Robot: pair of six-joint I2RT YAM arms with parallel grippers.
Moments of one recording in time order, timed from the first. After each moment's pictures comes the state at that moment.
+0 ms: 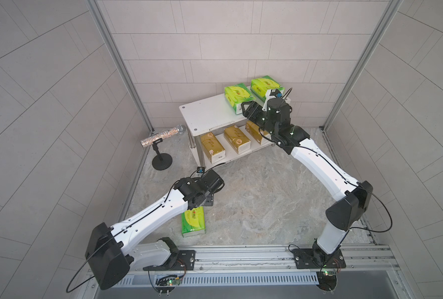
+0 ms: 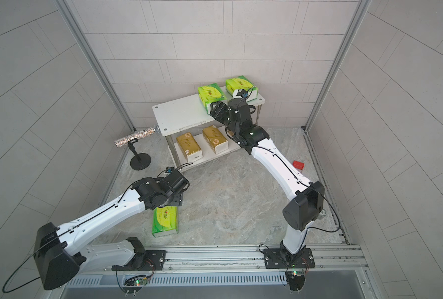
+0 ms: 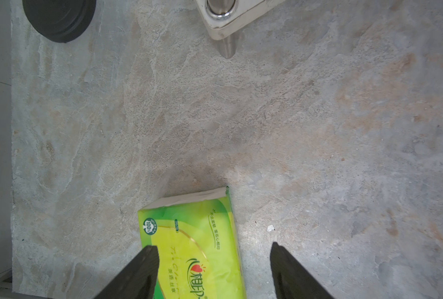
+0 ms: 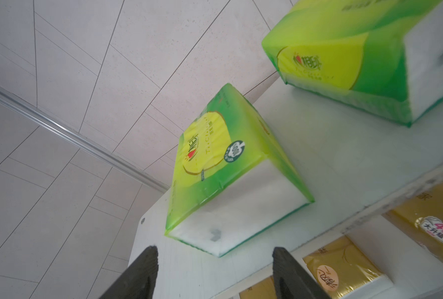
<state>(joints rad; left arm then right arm) -0.77 1.20 0.98 -1.11 -0.40 -0.72 0.51 1.70 1.84 -0.28 0.09 0.82</state>
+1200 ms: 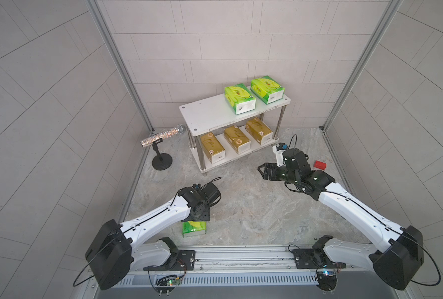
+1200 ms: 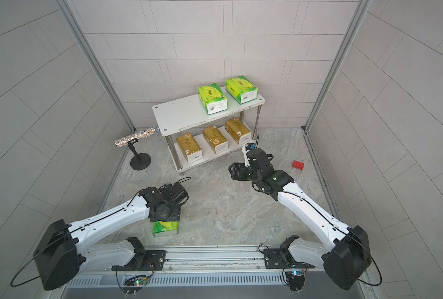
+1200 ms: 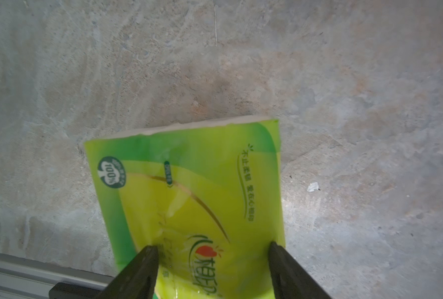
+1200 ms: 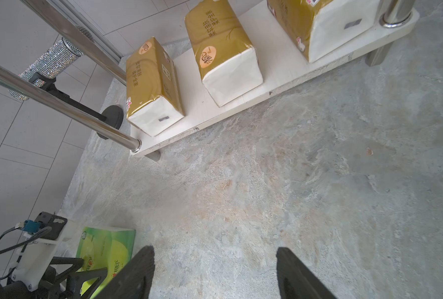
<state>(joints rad) -0.77 1.21 0.75 -1.05 -0.22 -0.84 0.52 1.18 1.01 -0.48 -0.07 0.52</state>
